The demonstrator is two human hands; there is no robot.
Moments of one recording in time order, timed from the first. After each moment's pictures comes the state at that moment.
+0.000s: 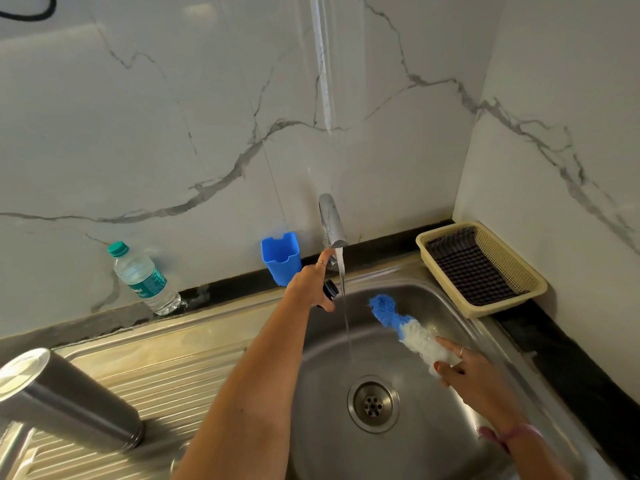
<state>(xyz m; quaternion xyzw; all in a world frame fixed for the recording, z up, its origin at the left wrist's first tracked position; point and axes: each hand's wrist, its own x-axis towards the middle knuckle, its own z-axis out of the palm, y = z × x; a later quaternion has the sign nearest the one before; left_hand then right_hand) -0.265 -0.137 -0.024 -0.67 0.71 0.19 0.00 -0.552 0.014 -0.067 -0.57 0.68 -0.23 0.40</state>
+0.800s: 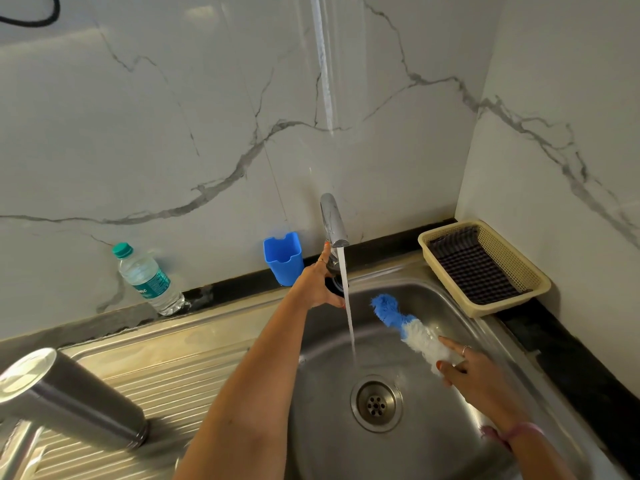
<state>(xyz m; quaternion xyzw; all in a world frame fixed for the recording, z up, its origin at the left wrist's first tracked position) -0.259 -0.138 -0.034 -0.64 0.69 0.31 -0.13 -0.553 0.012 -0.074 -0.56 0.68 -0.23 0.41</state>
